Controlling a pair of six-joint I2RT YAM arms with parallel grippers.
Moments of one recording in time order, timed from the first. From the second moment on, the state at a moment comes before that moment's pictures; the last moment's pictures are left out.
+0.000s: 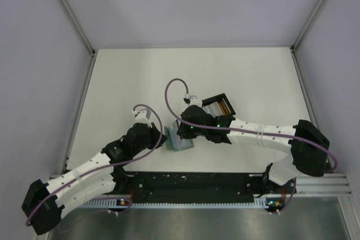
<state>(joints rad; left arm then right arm) -0.77 0.73 0.34 -0.20 -0.12 -0.84 1.10 1.49 1.00 -0.25 0.16 0.85</state>
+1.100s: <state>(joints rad) -0.77 0.73 0.34 -0.20 -0.12 -0.84 1.14 1.56 0.97 -0.15 0.29 0.92</state>
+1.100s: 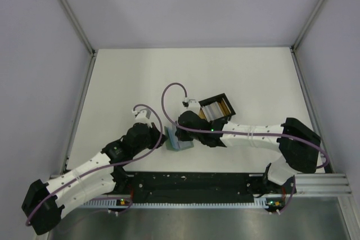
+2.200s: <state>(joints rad) -0.77 0.73 0.34 -0.18 -0.12 -0.84 1.17 1.56 0.97 -0.14 0.28 0.87</state>
